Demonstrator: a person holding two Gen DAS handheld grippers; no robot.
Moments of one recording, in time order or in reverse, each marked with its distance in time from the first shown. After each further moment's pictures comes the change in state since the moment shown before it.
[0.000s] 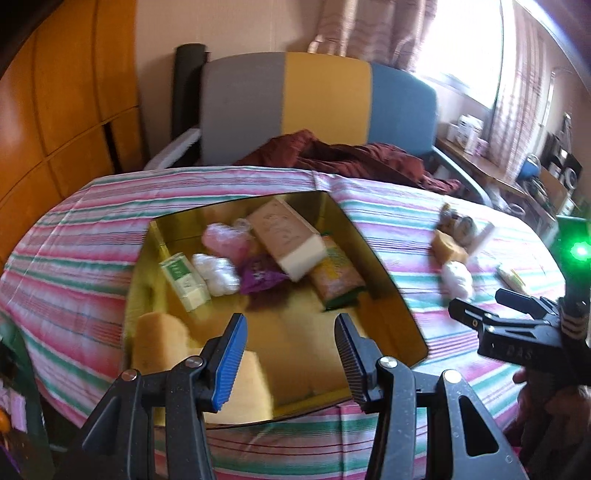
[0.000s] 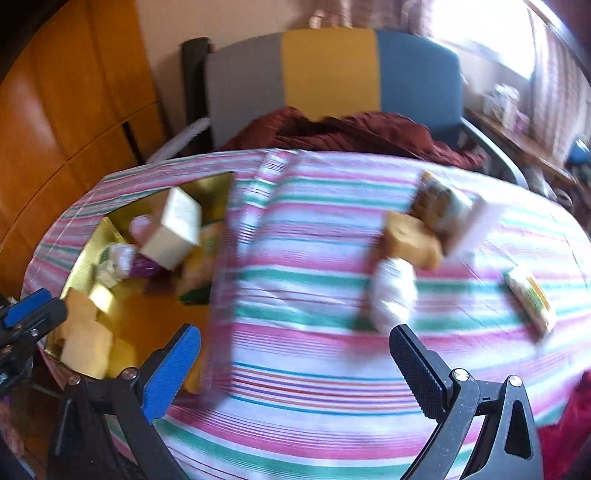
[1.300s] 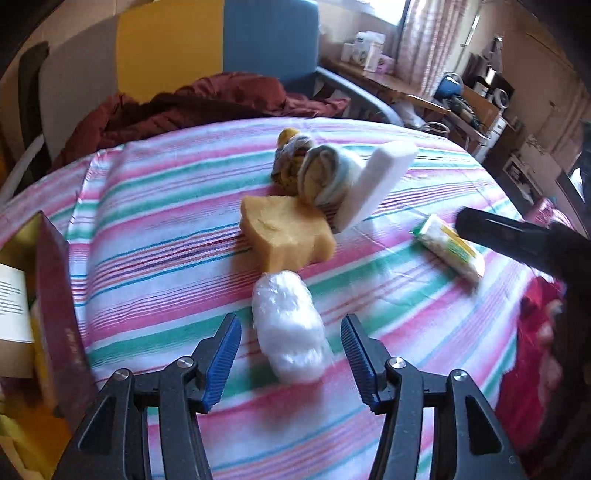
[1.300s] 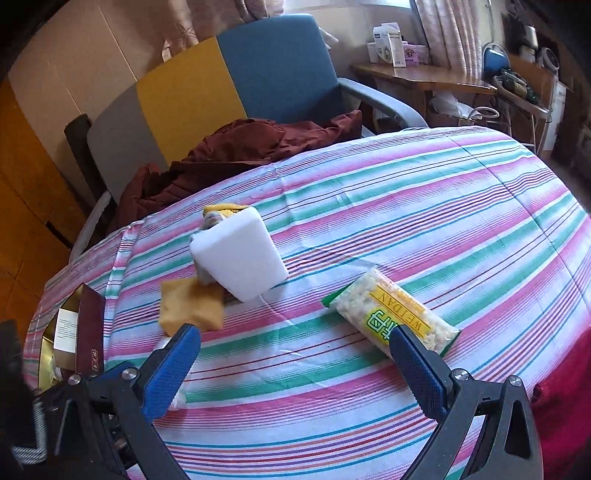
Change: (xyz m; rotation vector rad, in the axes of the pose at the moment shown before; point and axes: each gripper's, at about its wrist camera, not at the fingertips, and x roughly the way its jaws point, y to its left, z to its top) left arm 0.155 -0.222 0.043 0.238 0.240 -0.292; right arm 0.002 -0.220 0.033 0.361 -0.015 -0.078
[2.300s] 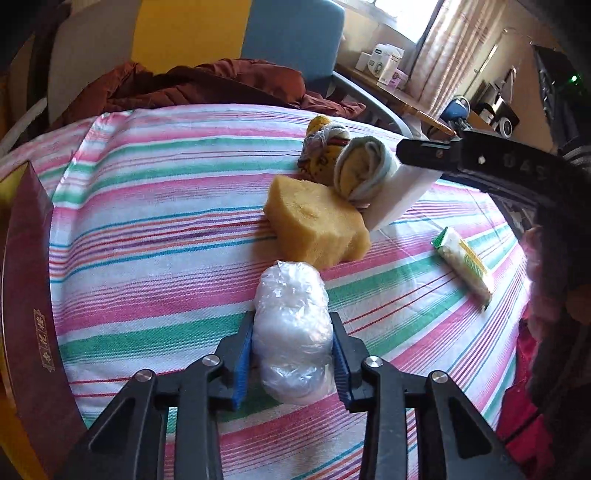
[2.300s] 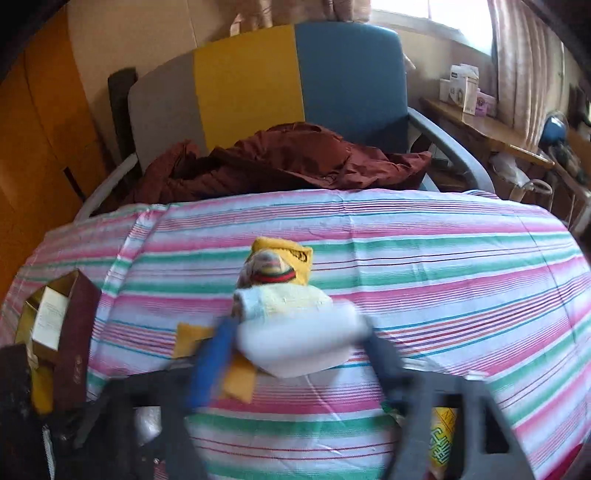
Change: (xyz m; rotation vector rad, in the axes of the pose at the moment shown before) left arm 0.022 0.033 -0.009 -0.086 -0.023 -0.075; right arm 0.052 0.065 0.049 -0.274 -0.033 0.001
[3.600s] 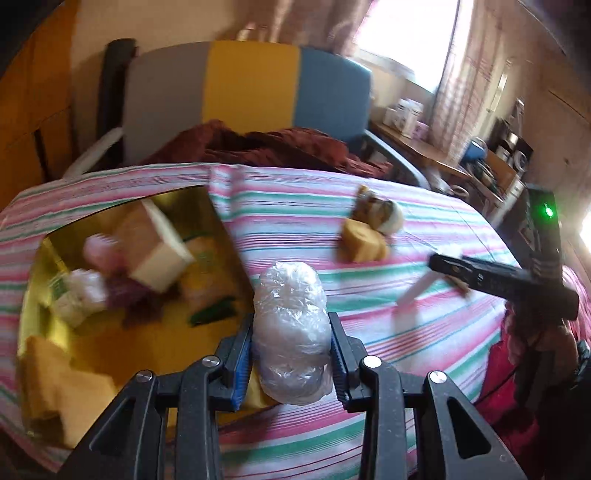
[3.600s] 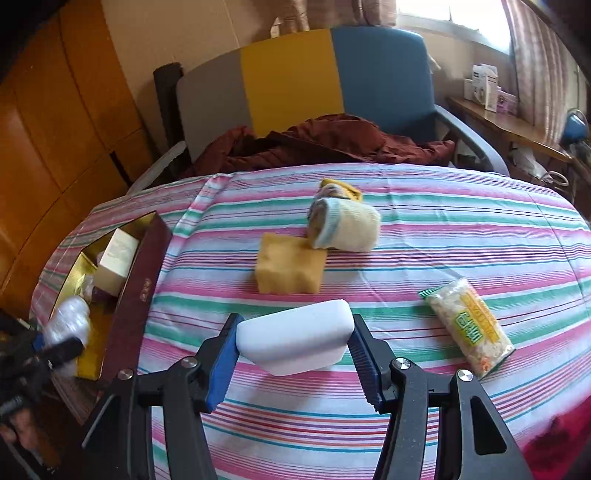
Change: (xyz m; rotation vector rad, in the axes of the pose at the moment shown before) left arm -0.170 0.048 -0.072 -0.077 -0.207 0.147; right arm -0.070 0.033 -0.082 -0.035 0.014 0.159
